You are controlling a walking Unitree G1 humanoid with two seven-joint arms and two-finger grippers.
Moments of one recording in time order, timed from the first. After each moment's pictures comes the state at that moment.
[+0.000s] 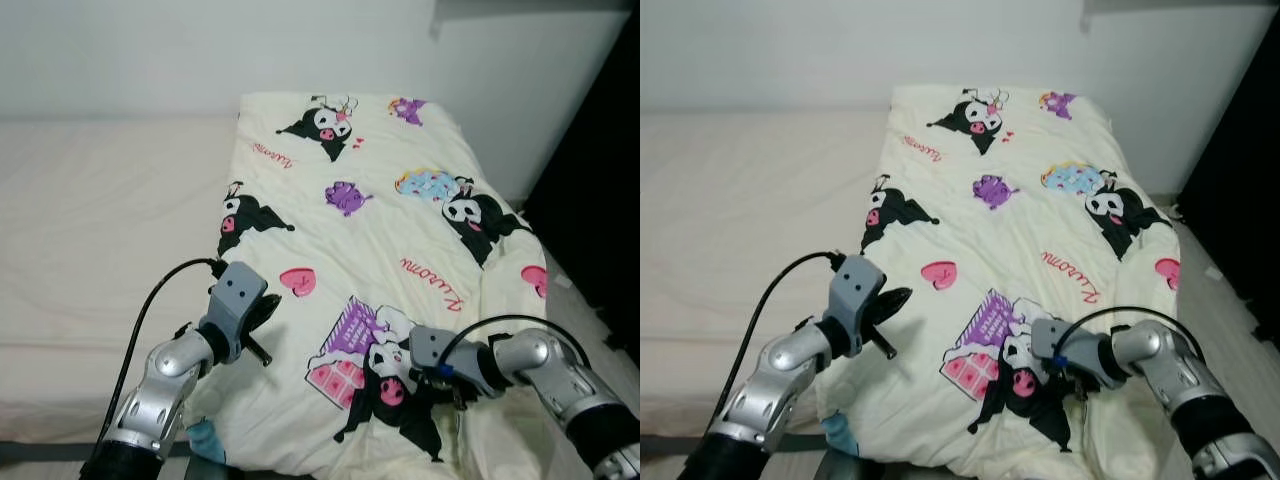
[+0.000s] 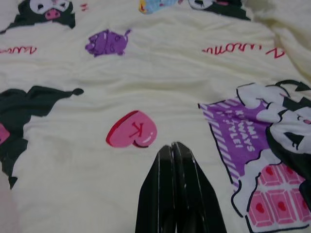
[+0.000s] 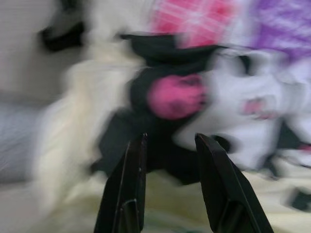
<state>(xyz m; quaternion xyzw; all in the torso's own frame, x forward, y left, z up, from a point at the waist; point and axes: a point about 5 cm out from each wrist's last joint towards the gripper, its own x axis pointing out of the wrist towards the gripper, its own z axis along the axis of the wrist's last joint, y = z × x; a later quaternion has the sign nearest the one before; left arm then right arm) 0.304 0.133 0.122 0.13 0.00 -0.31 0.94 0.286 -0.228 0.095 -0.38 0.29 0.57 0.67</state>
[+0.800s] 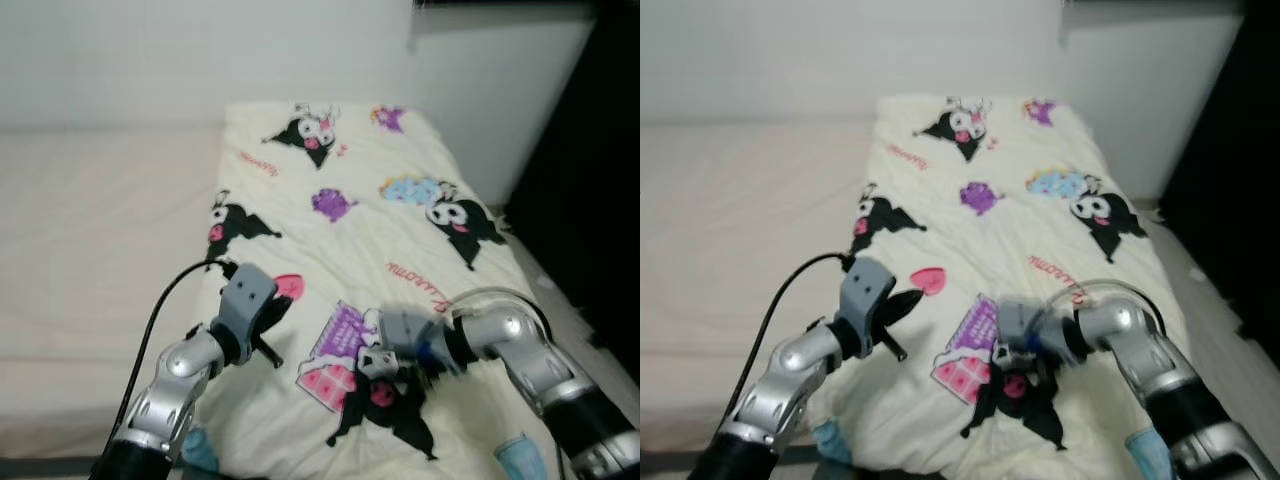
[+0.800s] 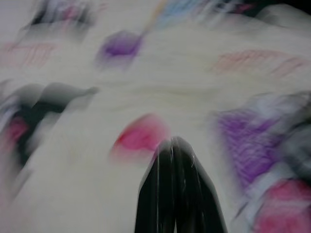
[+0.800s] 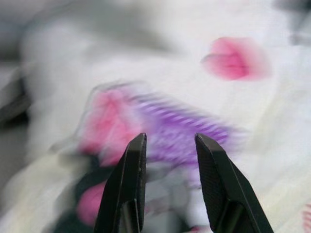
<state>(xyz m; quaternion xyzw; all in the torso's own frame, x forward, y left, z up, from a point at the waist) 0.309 0.139 0.121 0.11 0.00 -0.25 0.96 0.326 -0.177 0.145 -0.33 0.14 0.49 0.79</state>
